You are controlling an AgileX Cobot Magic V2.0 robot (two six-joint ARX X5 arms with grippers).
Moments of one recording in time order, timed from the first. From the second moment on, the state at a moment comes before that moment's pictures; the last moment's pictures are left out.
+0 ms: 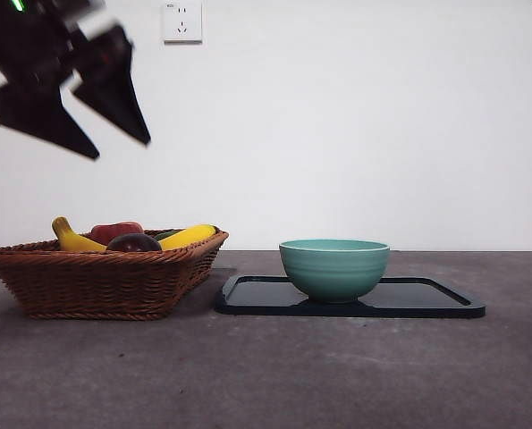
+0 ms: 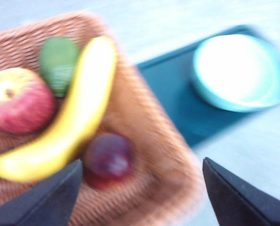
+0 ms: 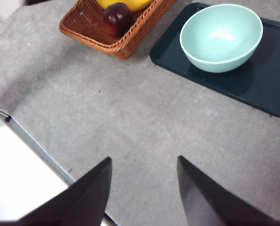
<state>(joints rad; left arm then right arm) -0.34 1.26 0.97 -0.40 0.25 0.09 0.45 0.63 0.82 -0.86 -0.36 0.14</state>
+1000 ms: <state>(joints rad) -0.35 0.83 0.97 -0.90 0.54 0.06 0.45 0.63 0.82 -0.85 -0.36 0.14</state>
